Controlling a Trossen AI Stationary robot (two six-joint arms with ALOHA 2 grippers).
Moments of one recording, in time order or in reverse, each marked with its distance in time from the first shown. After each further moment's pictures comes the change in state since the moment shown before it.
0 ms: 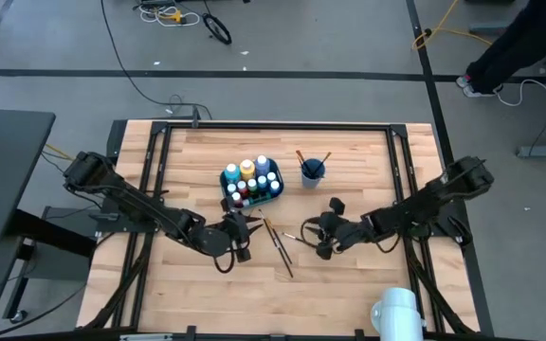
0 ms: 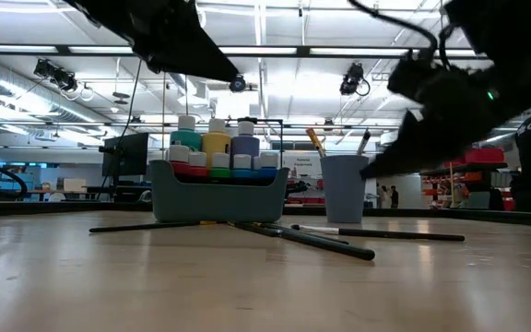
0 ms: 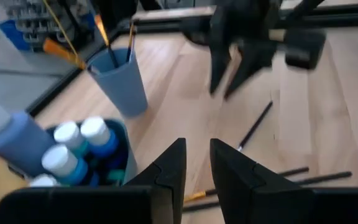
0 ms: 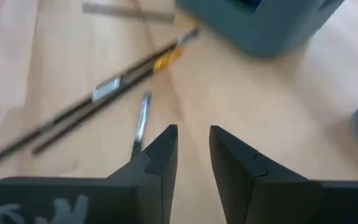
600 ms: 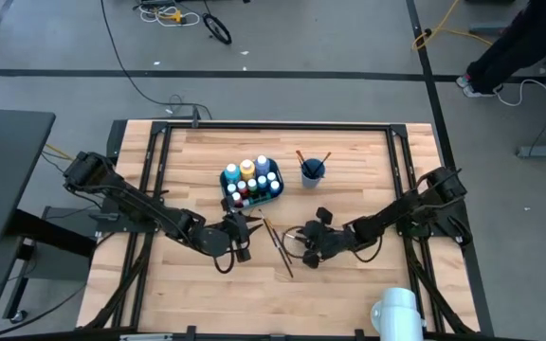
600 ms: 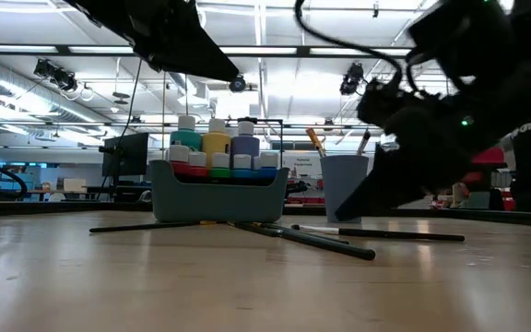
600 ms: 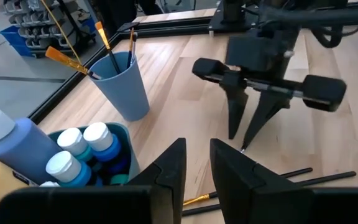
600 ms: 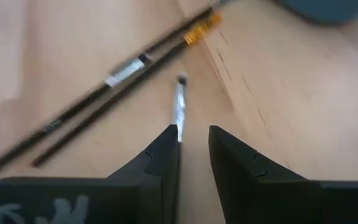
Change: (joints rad) left arm 0.000 0.000 0.000 0.009 -0.004 0.031; right arm 0.004 0.271 0.151 0.020 -0.051 0.088
